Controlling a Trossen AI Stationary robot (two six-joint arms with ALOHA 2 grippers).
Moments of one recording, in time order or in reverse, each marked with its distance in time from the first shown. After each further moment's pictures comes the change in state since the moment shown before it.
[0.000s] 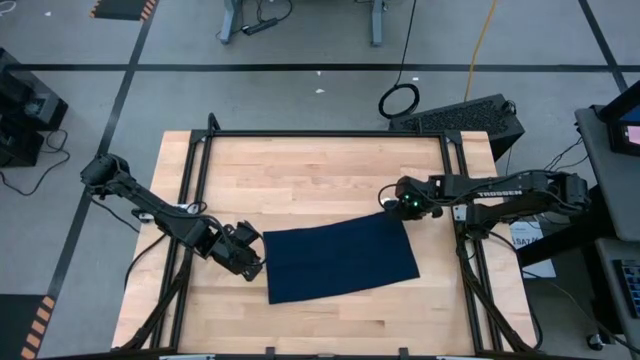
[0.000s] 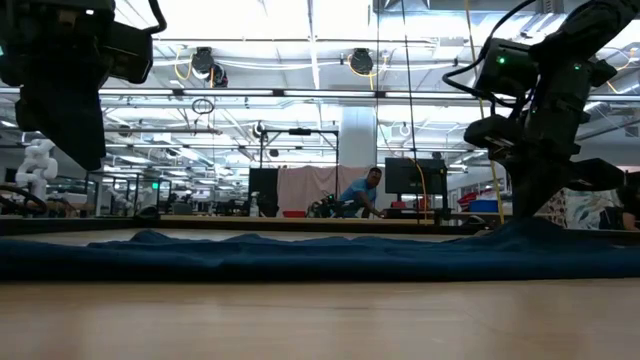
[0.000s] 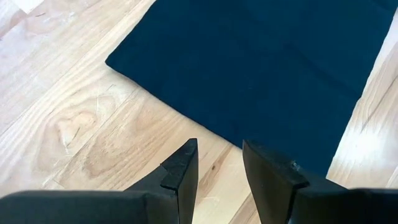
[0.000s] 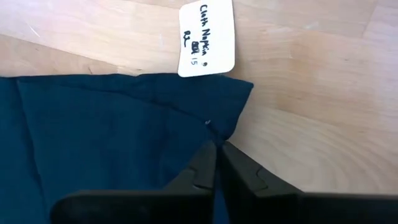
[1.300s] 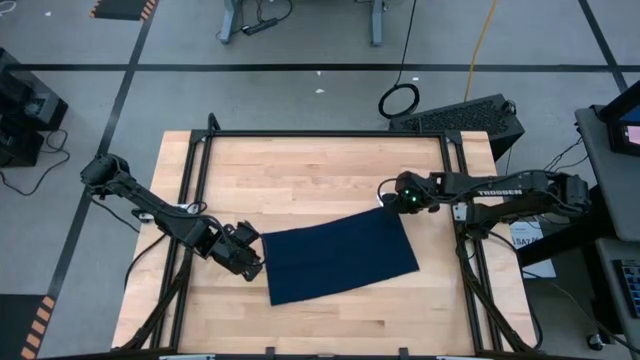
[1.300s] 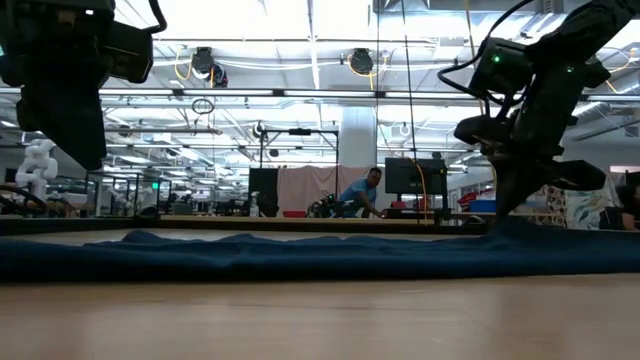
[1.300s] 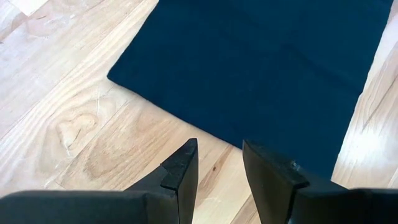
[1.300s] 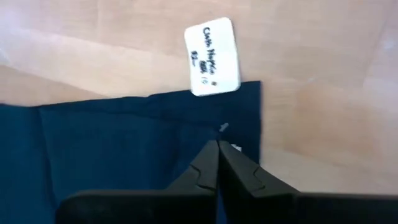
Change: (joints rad) left arm 0.000 0.000 0.000 0.000 -0.003 0.007; right arm -0.042 -0.001 0.001 0.065 0.072 -0.028
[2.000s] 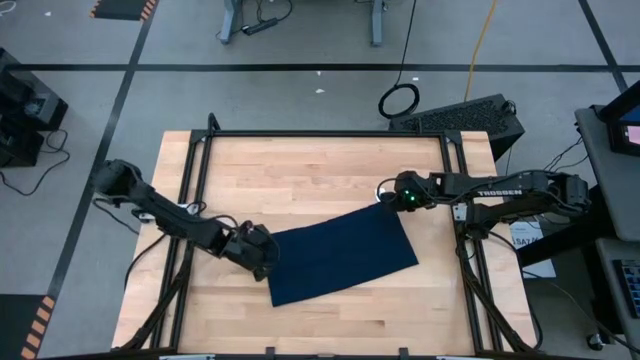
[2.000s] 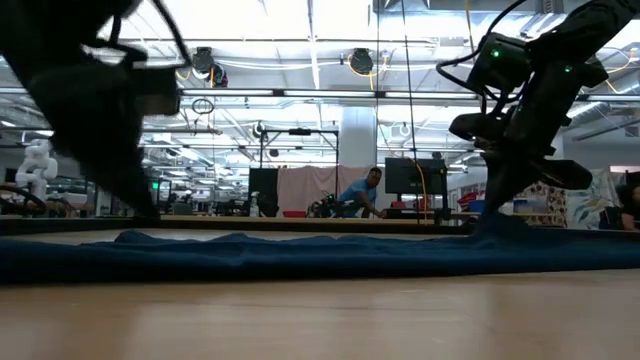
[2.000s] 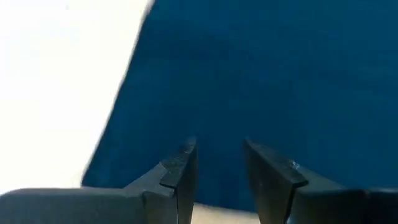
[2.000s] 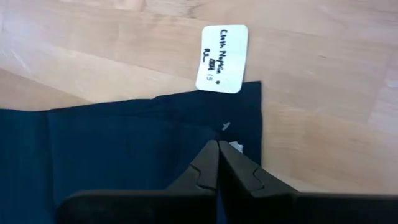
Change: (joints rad) left arm 0.075 0.156 -0.166 0.435 -0.069 0.361; right arm 0.016 0.000 0.000 0.056 0.067 -0.041
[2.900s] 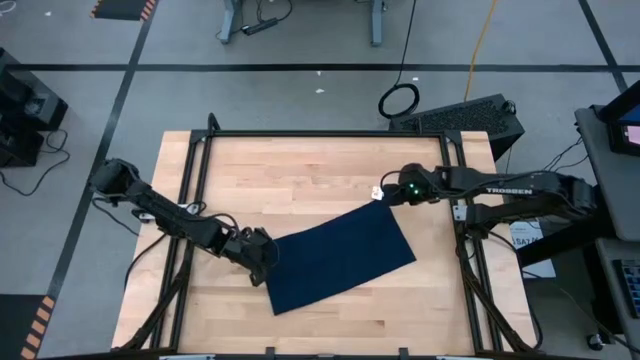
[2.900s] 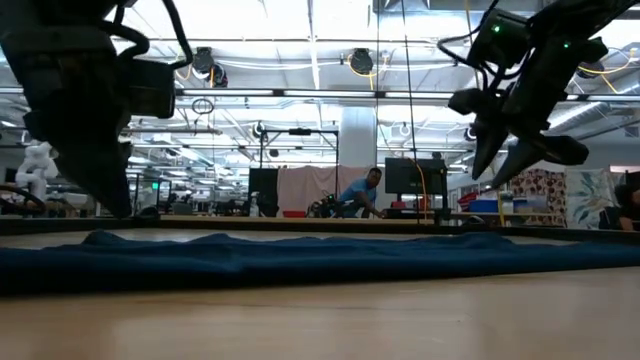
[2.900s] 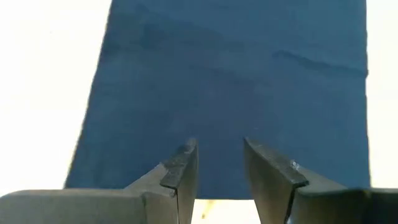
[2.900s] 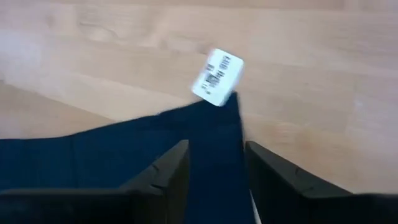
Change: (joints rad) left arm 0.004 -0.038 0.032 -0.040 0.171 -0.082; right arm -0.017 -0.063 0.101 -0.143 0.042 0.022
